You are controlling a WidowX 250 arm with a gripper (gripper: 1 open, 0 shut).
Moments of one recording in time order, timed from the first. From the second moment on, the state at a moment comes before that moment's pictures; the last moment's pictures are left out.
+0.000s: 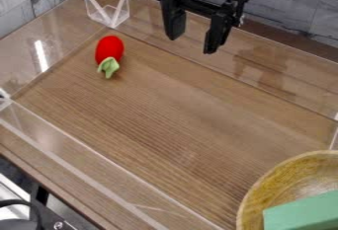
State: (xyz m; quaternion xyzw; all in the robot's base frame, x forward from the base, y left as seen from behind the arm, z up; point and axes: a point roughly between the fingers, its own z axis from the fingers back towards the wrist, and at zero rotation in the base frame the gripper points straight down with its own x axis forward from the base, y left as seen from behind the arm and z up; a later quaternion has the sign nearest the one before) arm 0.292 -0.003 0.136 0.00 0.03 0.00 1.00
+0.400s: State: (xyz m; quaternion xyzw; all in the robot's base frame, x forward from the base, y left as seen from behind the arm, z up) arm 0.287 0.036 0.116 -0.01 0.04 0.08 1.00
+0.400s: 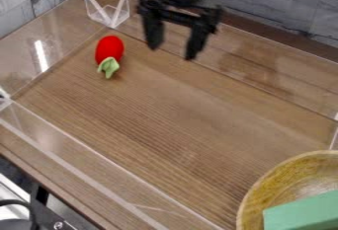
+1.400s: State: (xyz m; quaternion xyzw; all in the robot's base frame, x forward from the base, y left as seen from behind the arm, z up) arm 0.297 0.132 0.103 -0.02 0.02 0.10 0.99
